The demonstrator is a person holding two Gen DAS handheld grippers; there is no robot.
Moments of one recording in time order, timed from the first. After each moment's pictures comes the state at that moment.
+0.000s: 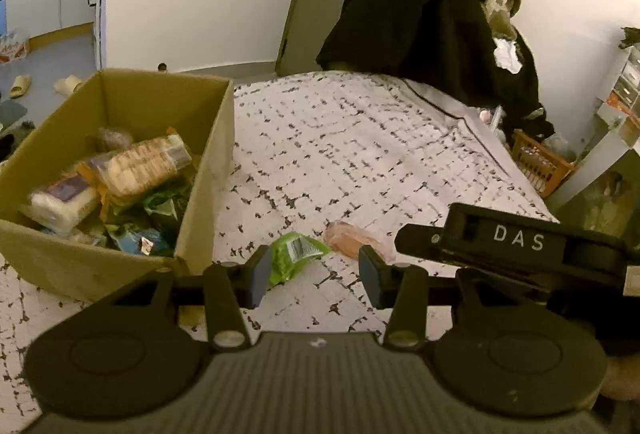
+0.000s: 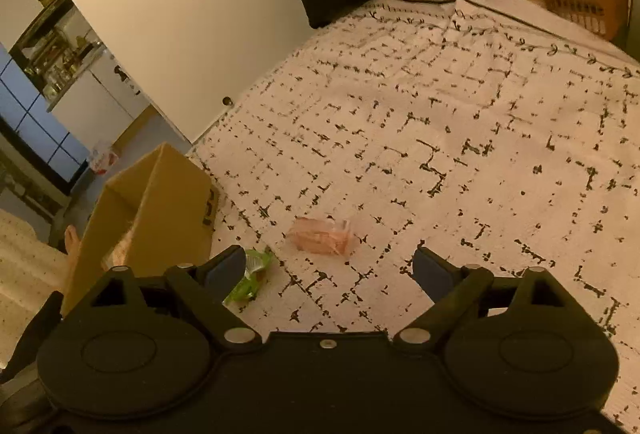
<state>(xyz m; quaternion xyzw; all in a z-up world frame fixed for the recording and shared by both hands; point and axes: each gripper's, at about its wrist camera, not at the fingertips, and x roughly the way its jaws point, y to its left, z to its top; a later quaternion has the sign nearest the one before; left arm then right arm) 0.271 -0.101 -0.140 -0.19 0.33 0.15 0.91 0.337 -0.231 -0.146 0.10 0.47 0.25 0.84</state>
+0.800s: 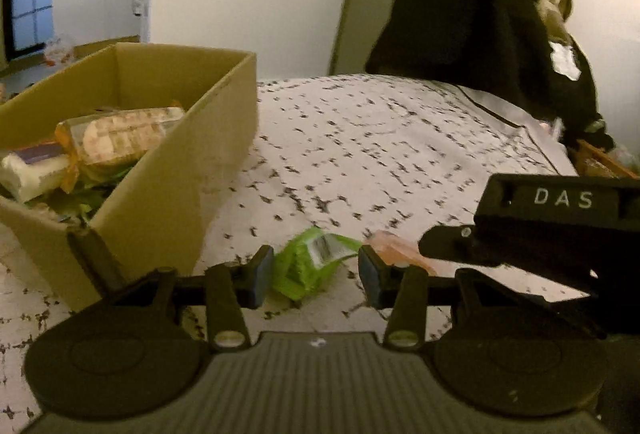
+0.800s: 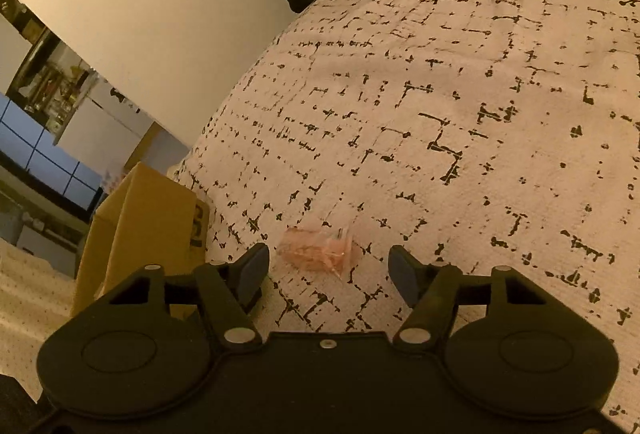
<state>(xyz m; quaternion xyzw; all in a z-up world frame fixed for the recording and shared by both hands) 0.308 -0.110 -0.194 -0.17 0.30 0.24 0.91 0.365 -0.226 -0.184 0.16 0.50 0.25 0.81</state>
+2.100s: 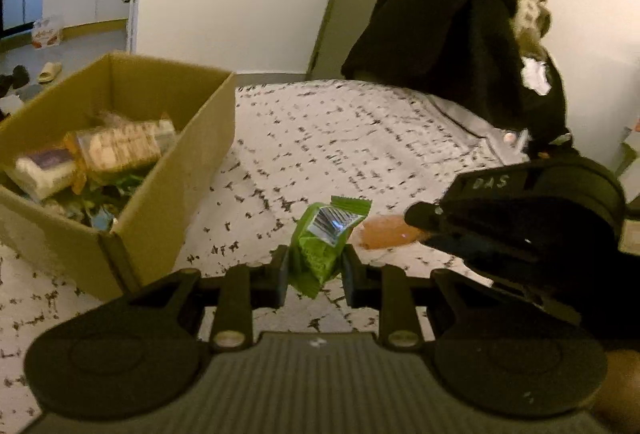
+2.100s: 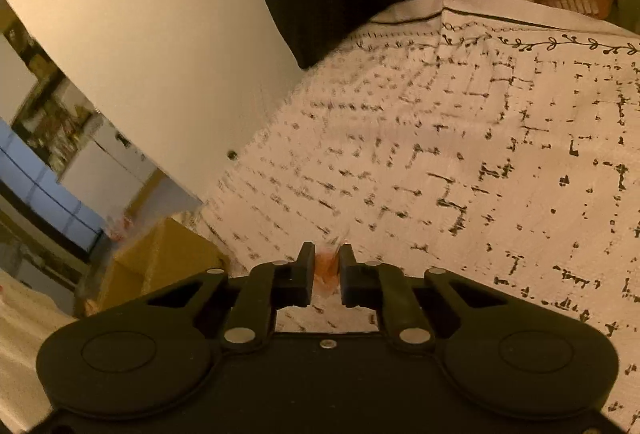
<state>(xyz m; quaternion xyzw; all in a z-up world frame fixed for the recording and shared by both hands) 0.286 -0.127 -0.149 -0.21 0.30 0.20 0.91 0.352 -0.232 -0.147 0.20 0.42 0.23 0.85</state>
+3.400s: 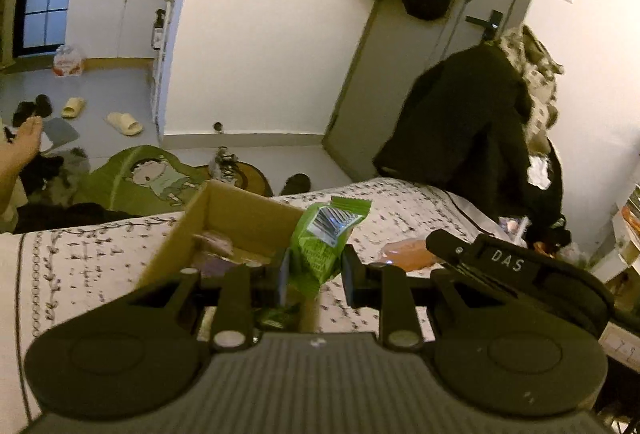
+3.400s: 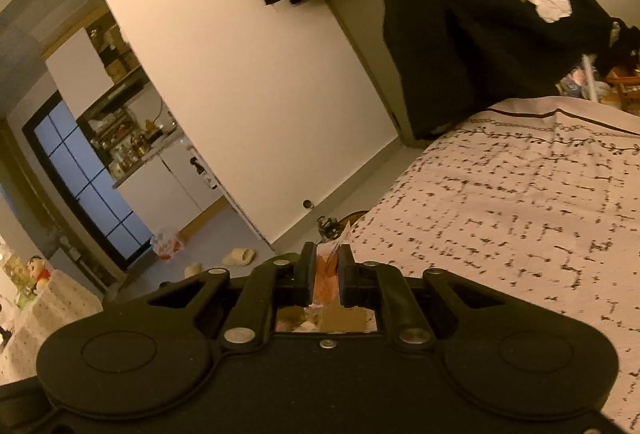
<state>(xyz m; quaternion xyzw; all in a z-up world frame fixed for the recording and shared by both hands) 0.211 -0.025 -0.045 -0.22 0.24 0.23 0.92 0.290 -0.146 -0.063 0.17 0.31 0.31 0.88</state>
